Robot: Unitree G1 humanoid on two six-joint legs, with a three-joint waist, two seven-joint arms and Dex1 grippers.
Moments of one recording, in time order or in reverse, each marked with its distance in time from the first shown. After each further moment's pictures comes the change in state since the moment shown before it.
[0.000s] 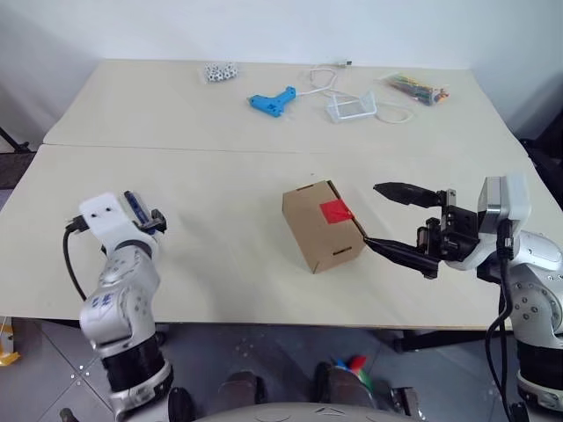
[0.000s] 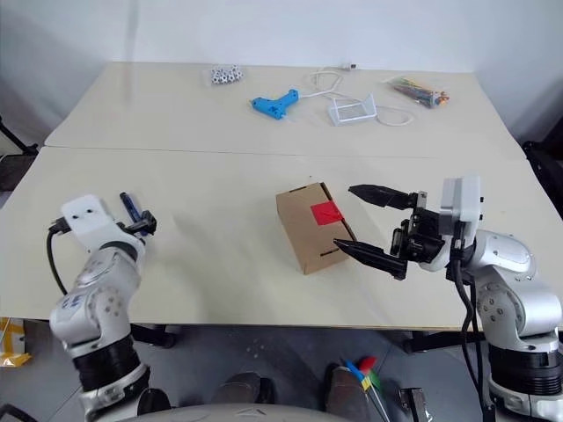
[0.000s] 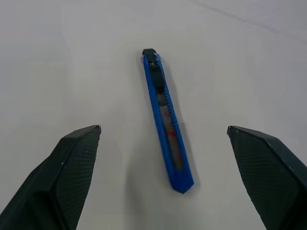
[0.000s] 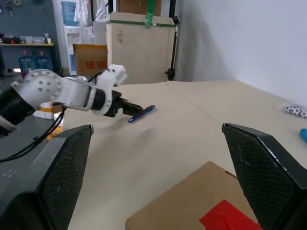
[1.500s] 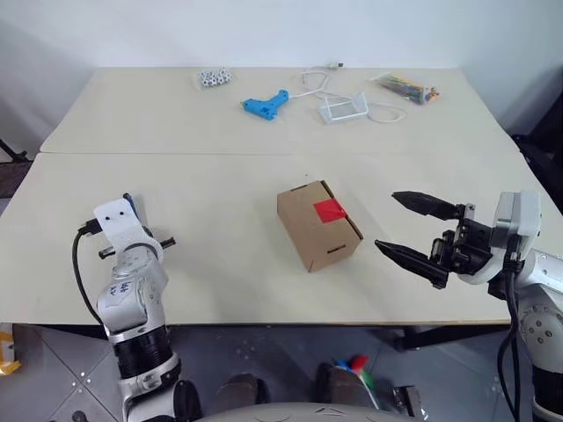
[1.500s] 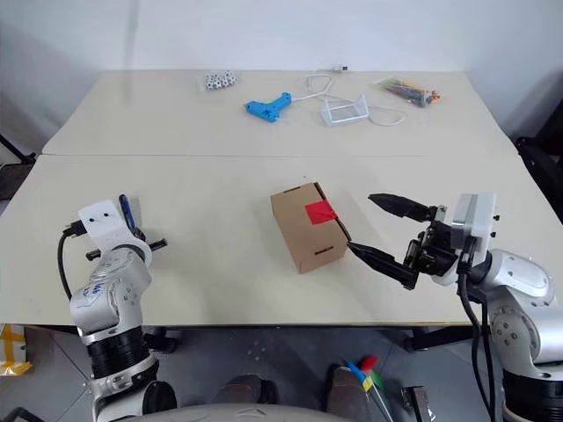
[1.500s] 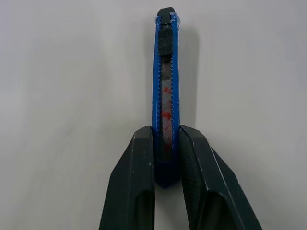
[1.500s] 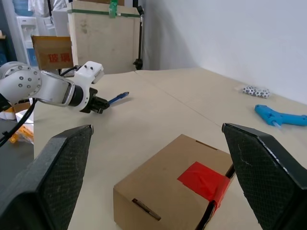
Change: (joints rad) left arm 0.026 0.011 0.021 0.059 0.109 0.021 -0.049; right arm 0.117 -0.011 -0.072 -0.051 -0.014 -0.024 -0.078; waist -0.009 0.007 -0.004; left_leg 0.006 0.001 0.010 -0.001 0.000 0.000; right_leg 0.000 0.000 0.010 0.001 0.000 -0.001
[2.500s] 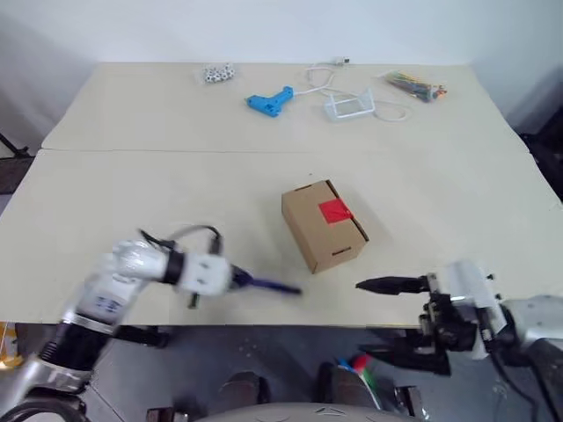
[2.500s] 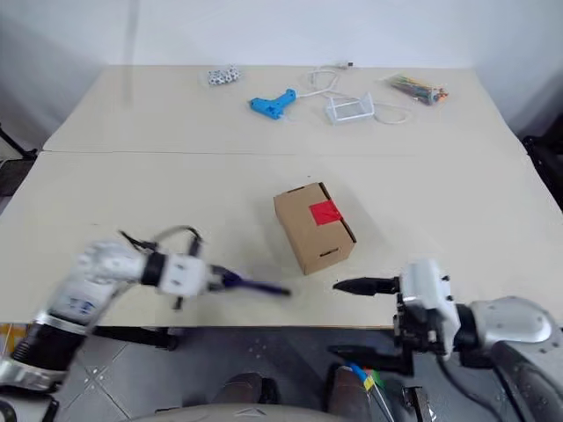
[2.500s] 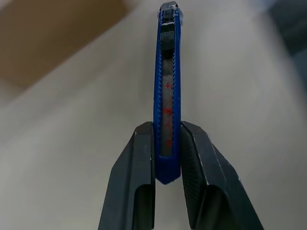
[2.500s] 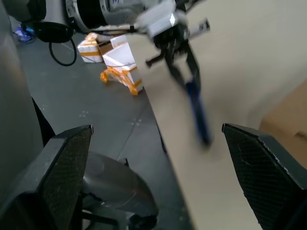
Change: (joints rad) left arm 0.041 0.643 -0.704 0.126 0.076 -1.082 -1.524; right arm 0.327 -0.232 0.043 -0.372 0.100 0.270 -0.056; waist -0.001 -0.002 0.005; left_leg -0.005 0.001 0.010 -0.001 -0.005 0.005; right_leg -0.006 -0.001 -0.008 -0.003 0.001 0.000
